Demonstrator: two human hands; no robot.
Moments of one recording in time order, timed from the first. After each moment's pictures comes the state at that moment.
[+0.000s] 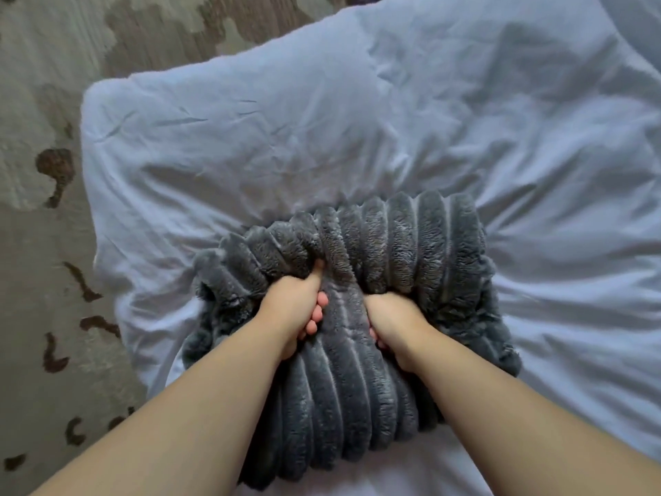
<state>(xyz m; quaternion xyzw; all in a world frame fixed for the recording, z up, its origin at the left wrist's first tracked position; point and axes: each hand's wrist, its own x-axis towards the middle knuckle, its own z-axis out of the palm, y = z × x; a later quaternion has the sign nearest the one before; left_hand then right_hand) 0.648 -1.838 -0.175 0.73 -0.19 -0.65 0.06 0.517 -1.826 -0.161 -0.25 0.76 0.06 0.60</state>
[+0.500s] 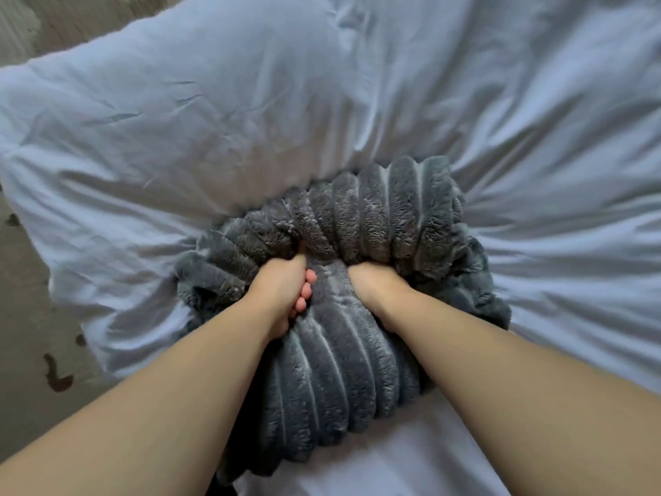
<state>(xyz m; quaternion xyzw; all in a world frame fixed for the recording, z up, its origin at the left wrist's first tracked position) 0.639 -1.854 -0.203 0.73 -0.18 -0.66 0.03 0.520 -1.850 -0.196 -0.45 0.68 0.23 0.53</state>
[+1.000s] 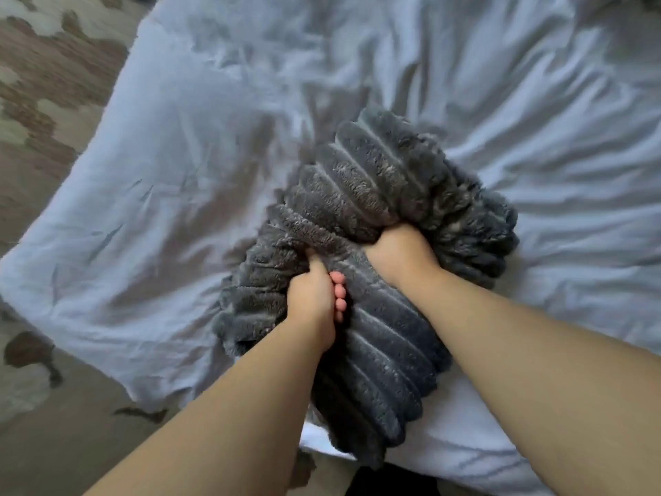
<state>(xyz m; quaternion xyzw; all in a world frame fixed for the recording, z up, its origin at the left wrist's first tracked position) 0.646 -1.852 -0.151 0.69 -0.21 -0.69 -0.03 0.536 -1.816 -0.150 -0.28 0.89 -0.02 0.37</state>
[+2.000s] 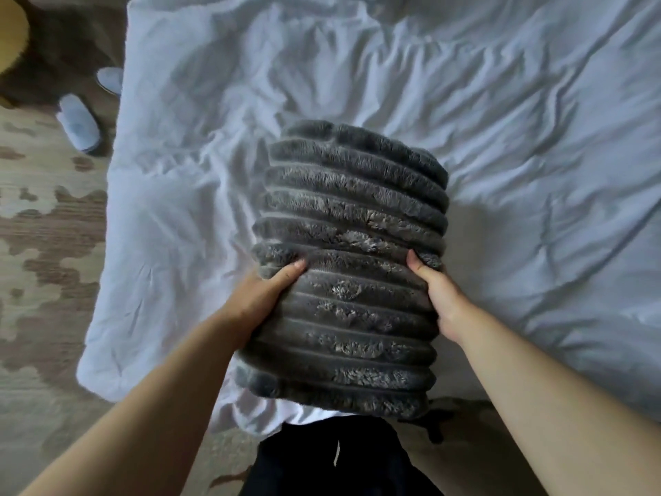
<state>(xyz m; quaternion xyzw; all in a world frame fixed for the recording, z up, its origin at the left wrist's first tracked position) 0.693 -1.896 -0.077 0.37 -0.60 -0.68 -0.19 0.585 -1.654 -0.097 0.28 0.66 -0.56 0.42</state>
